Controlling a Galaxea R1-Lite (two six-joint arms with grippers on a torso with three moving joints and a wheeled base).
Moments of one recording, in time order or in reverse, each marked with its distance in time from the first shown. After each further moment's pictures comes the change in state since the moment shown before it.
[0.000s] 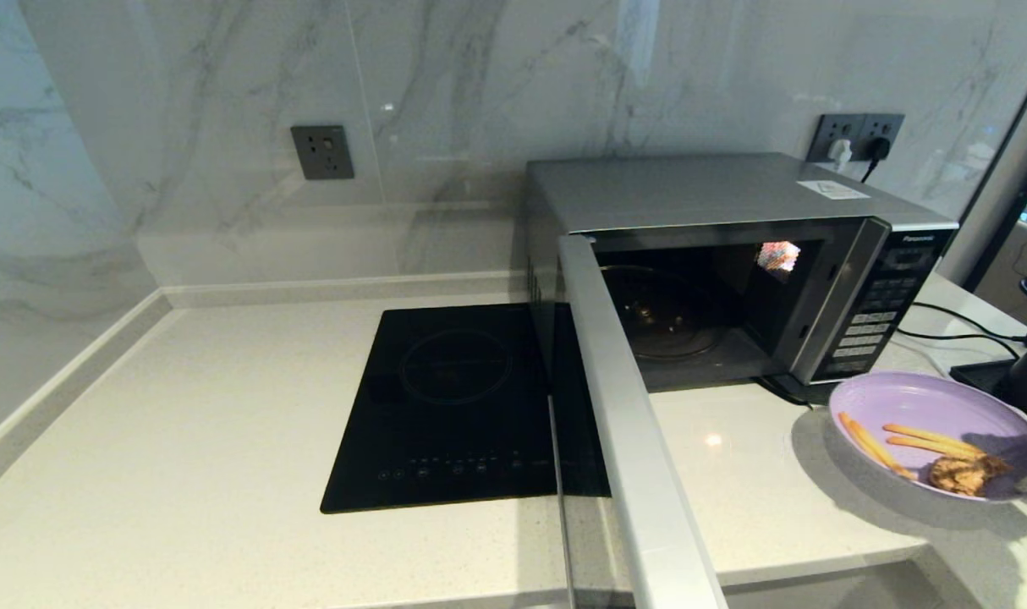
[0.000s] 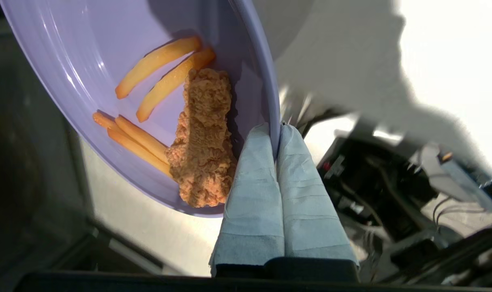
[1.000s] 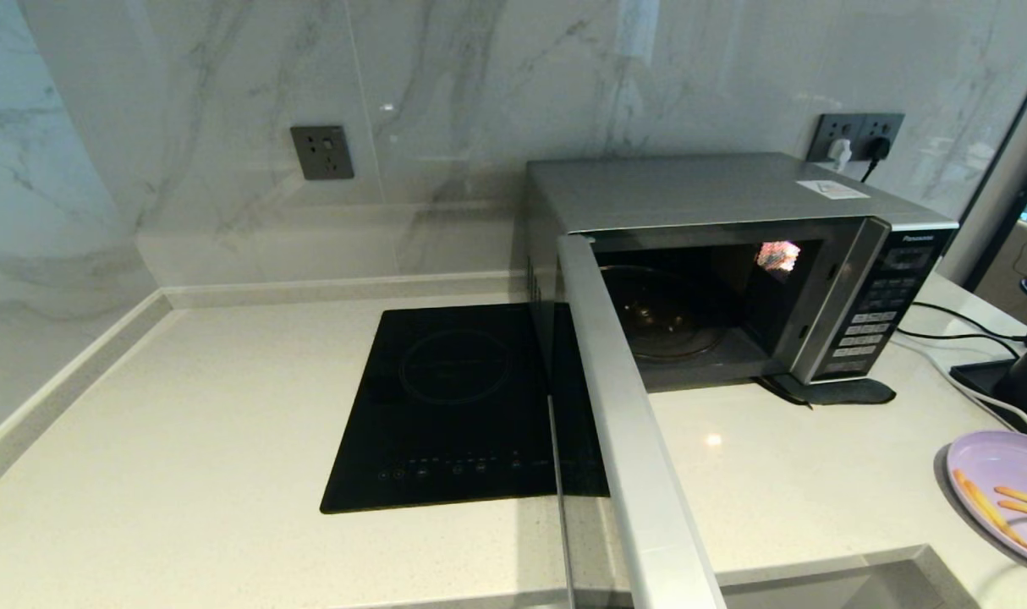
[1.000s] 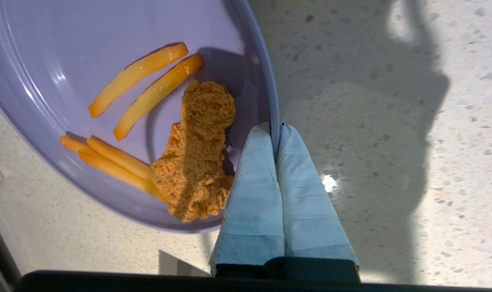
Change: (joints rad) left arm 0.000 0.000 0.000 0.000 0.000 0.000; right arm -0.468 0.339 0.010 -0.260 0.098 -0.397
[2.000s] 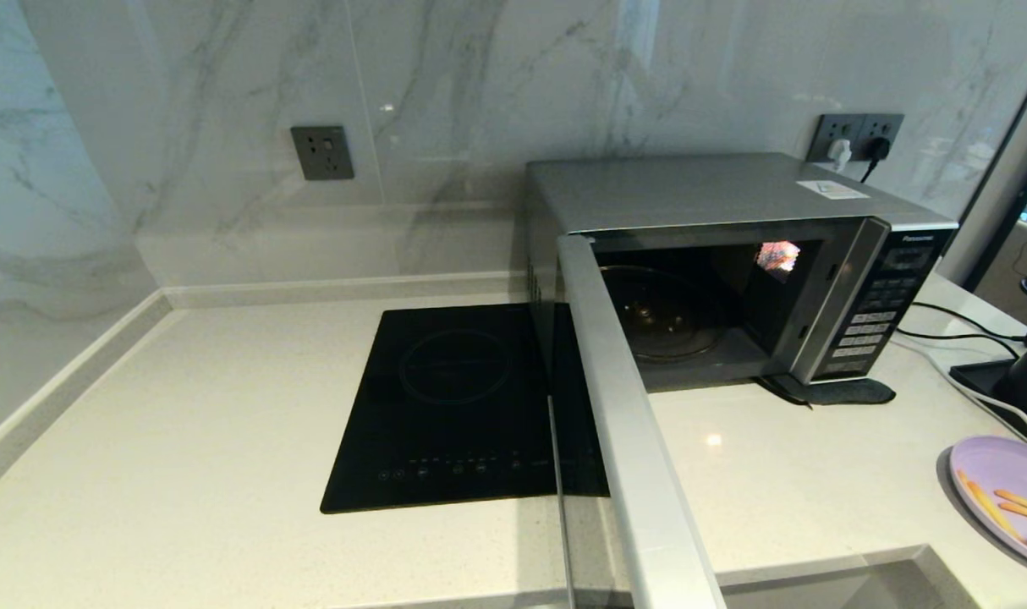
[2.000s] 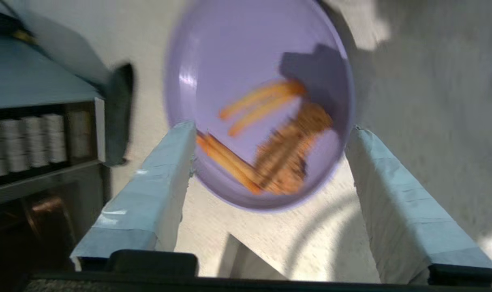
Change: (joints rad) left arm 0.000 0.000 0.000 0.000 -0.001 0.000; right arm -0.124 -0.163 0.030 -0.119 0.277 0.004
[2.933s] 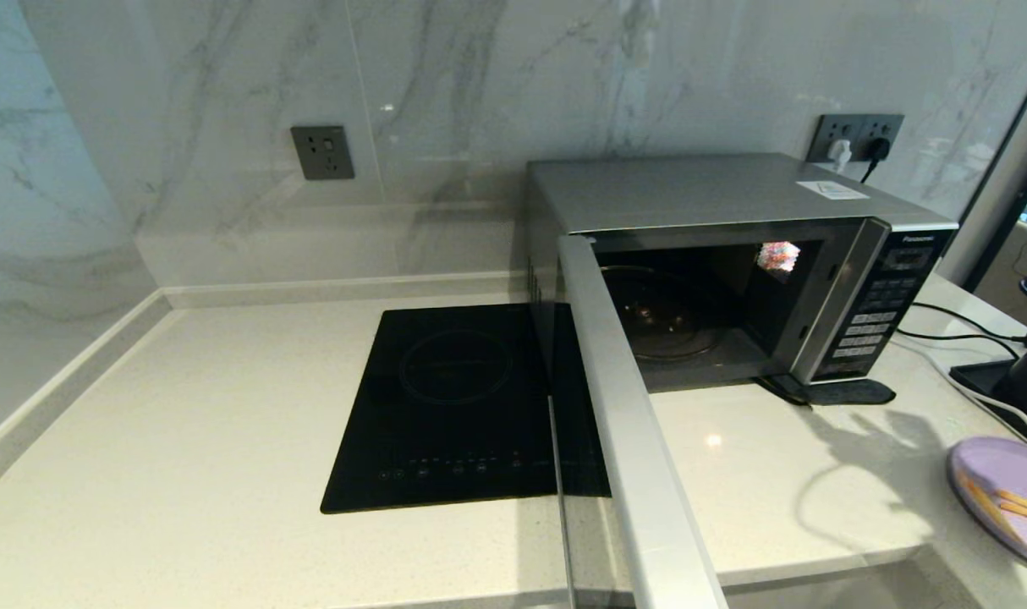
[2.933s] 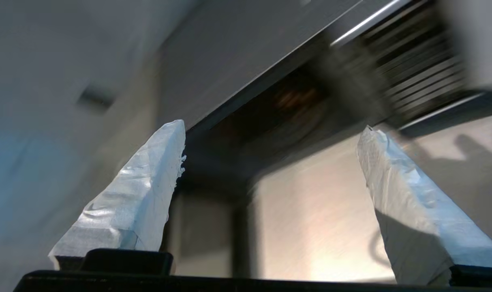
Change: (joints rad) left arm 0.000 0.000 0.000 0.000 0.000 0.000; right arm 0.598 -0.346 -0.724 0.439 0.170 0.123
